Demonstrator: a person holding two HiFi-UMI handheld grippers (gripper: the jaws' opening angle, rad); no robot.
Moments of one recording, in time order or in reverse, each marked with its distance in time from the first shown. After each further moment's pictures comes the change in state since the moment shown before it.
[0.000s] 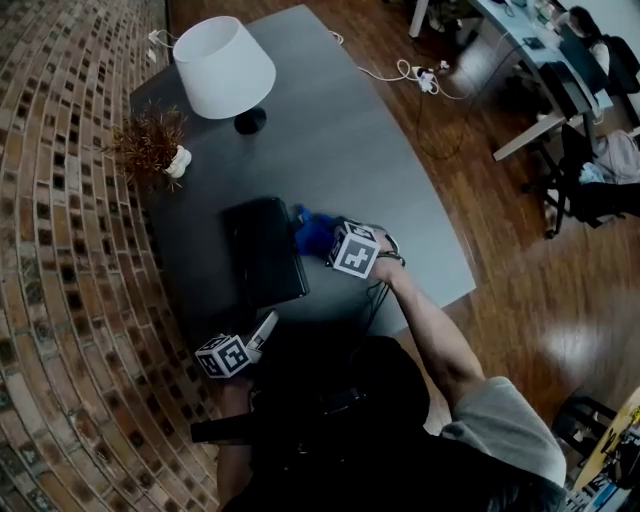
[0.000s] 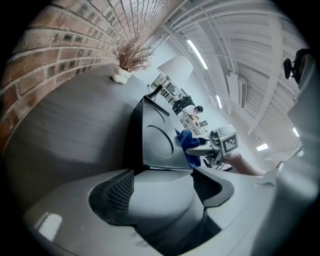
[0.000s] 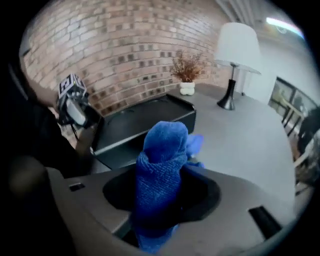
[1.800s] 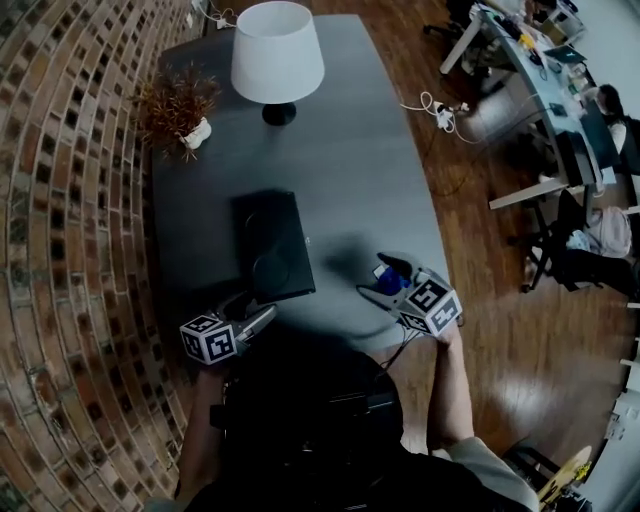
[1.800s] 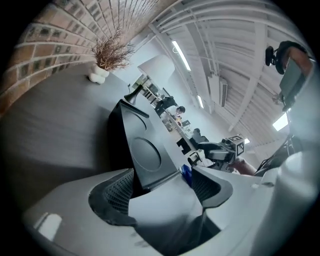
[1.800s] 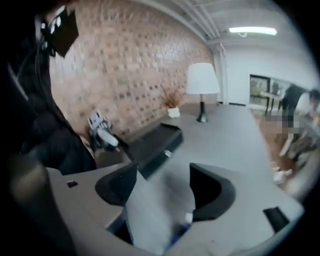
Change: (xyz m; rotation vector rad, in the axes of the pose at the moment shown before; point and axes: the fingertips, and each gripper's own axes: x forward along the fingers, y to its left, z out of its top) left arm 0.009 -0.039 0.016 0.092 -0.026 -0.183; right arm -0.144 0.021 -0.031 0.207 -0.266 -0.018
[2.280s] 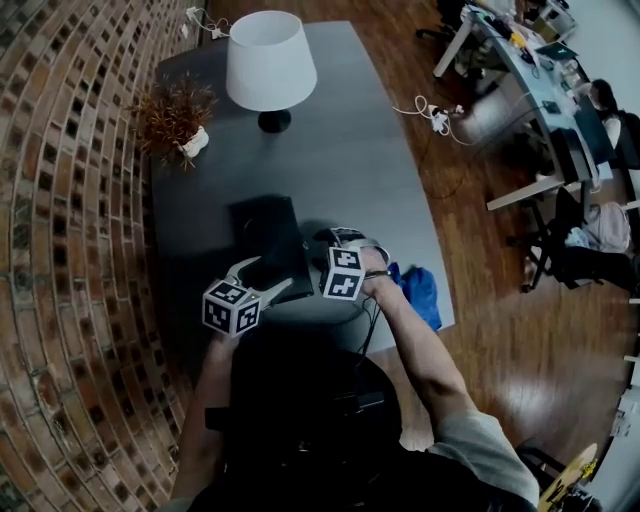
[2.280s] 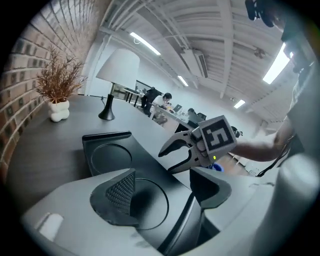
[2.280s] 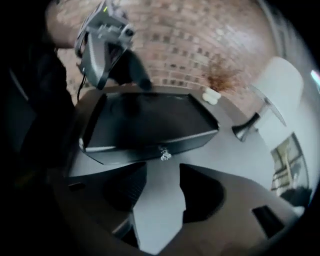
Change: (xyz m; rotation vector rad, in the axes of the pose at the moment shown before) left arm 0.061 -0.014 0.056 0.404 0.126 0.082; right arm 0.162 -0.015 -0.006 -0.685 0.408 -0.043
